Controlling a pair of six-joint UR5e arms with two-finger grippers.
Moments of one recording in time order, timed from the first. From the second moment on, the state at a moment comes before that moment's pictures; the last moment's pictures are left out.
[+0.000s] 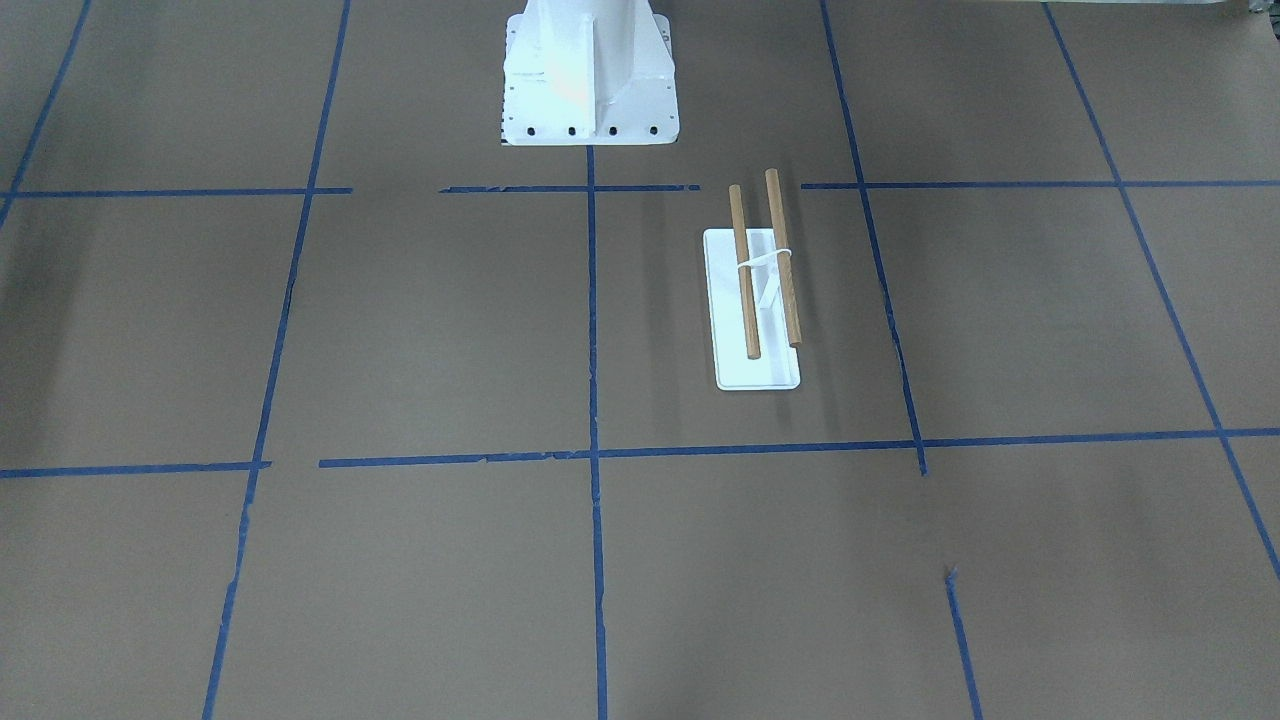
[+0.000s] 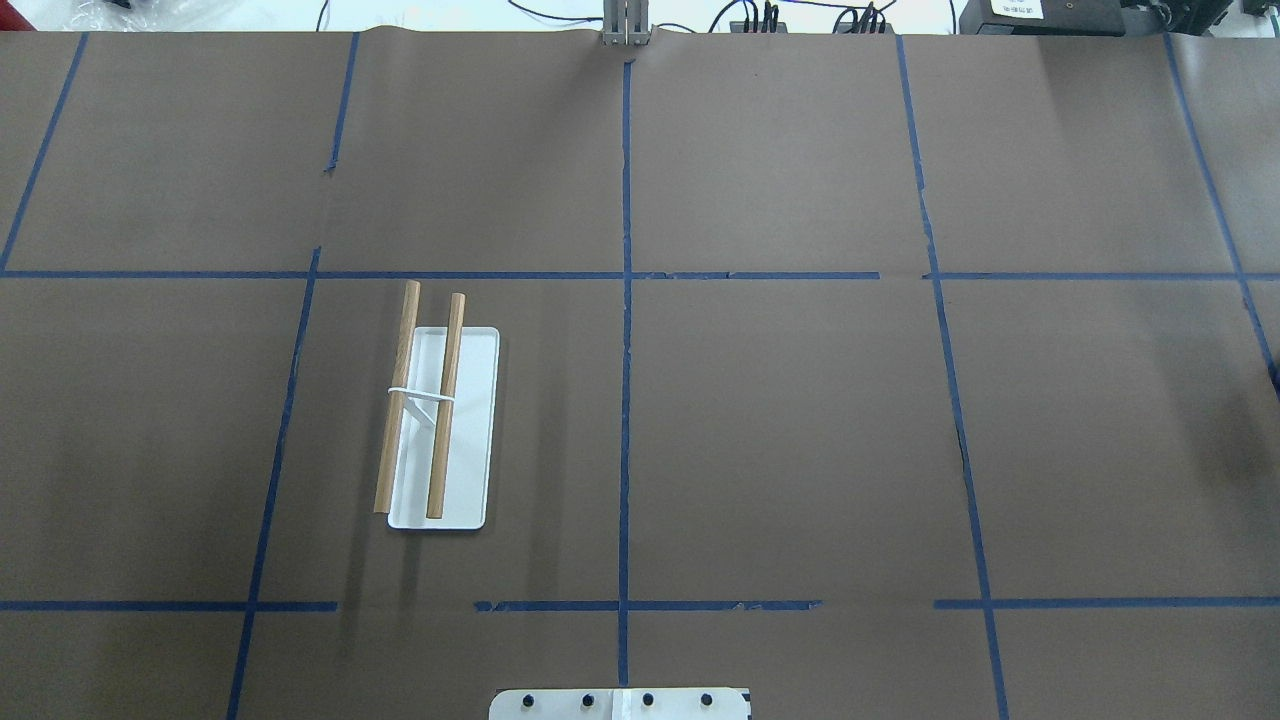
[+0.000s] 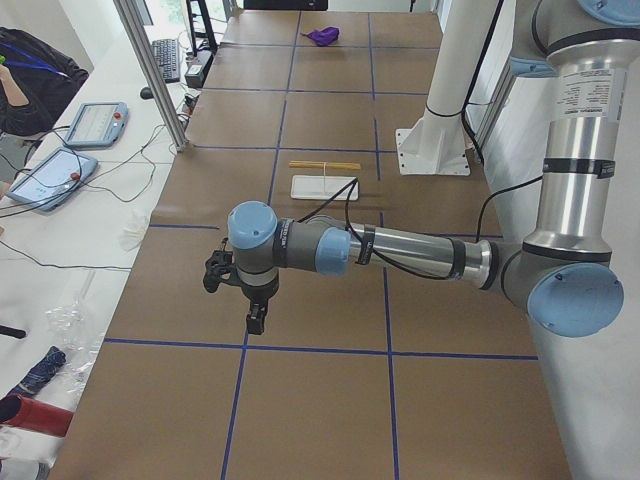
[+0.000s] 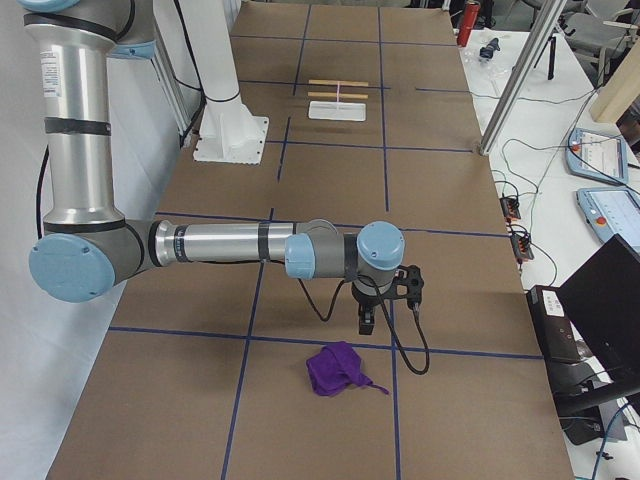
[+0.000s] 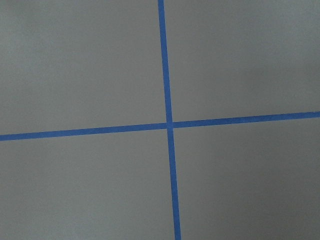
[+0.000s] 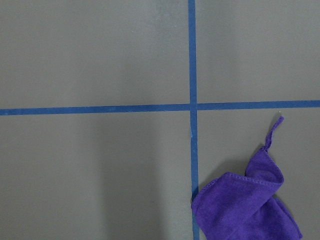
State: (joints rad) left arm -1.55 -1.60 -1.69 -1.57 -2.32 -0.03; right arm 1.54 -1.57 1.64 -1.56 2.41 0.10
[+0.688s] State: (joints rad) left arm -1.55 -1.60 -1.72 -1.56 -2.32 -0.04; right arm 1.46 -1.64 1.54 -1.37 2.31 0.06
